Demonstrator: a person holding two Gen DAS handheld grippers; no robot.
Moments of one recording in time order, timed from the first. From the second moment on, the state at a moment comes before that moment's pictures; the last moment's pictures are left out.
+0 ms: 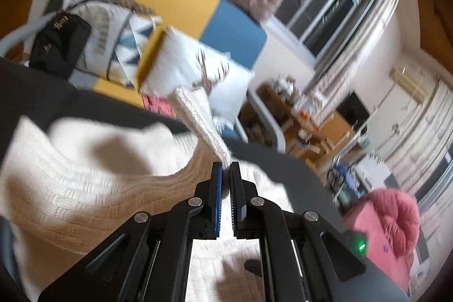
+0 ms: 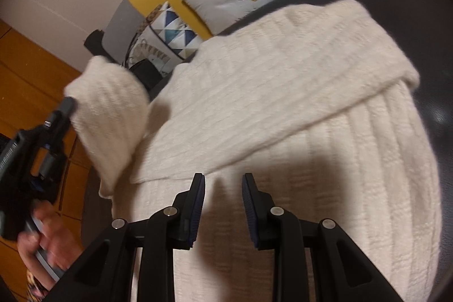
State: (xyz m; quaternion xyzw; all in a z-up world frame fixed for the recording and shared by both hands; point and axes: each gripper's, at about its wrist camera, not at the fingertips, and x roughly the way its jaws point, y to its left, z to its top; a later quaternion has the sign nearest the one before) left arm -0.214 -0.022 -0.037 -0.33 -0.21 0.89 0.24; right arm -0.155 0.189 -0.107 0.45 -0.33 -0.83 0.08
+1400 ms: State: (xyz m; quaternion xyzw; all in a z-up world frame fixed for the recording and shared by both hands) left arm -0.172 -0.145 -0.107 -0.34 -0.12 0.93 0.00; right arm -0.200 0.200 -0.112 0.44 -0.41 -0.80 0.03
